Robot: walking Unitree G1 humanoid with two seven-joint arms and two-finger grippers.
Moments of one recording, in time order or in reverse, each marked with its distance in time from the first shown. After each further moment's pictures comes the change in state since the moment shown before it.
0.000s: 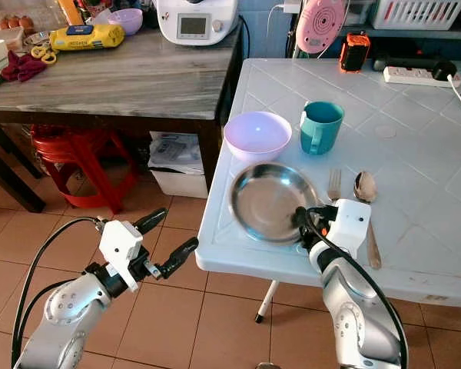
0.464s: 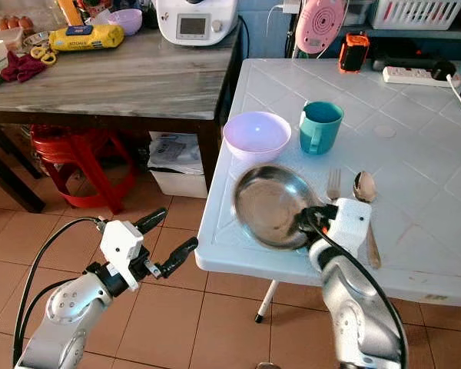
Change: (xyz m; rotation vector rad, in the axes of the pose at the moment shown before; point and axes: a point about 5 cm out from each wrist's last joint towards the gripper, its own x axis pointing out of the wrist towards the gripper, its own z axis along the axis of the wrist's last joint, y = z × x) left arm 0.001 0.002 -0.004 0.004 0.002 0.003; right arm 0.003 0.004 0.002 0.025 -0.005 -0.001
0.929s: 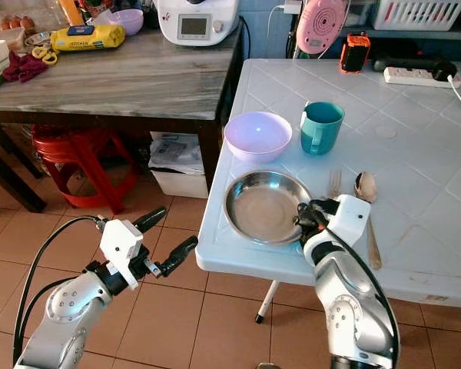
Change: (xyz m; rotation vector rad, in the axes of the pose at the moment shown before) left arm 0.001 0.001 0.002 0.011 -0.009 -0.002; right arm 0.003 0.006 0.003 0.154 -0.008 -0.013
